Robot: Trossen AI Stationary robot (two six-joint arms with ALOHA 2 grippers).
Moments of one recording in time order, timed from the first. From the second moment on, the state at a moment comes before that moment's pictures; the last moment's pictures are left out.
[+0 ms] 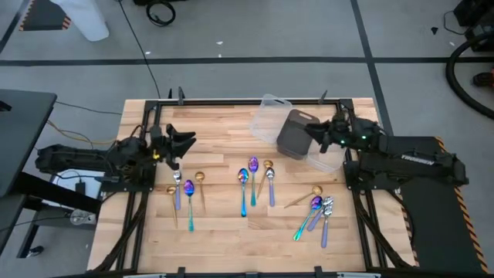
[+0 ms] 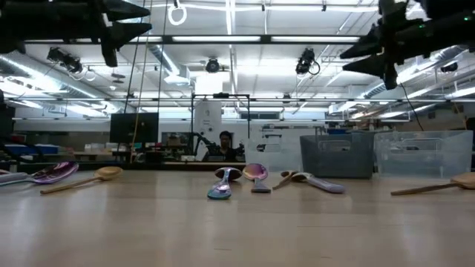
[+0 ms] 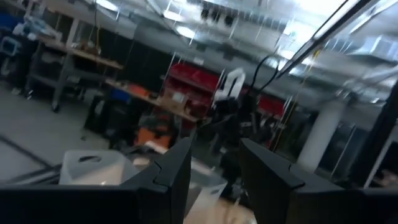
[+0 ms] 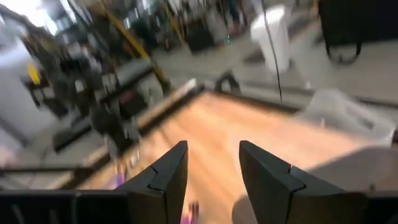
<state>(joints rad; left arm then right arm) 0.04 0.52 0.20 0.59 -0.31 -0.33 -0.34 0.46 0.36 -0.02 0.08 0.49</state>
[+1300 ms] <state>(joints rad) 0.23 0.86 0.43 0.37 -0.29 -0.20 0.18 1.60 1.09 -0.53 0.40 0.70</state>
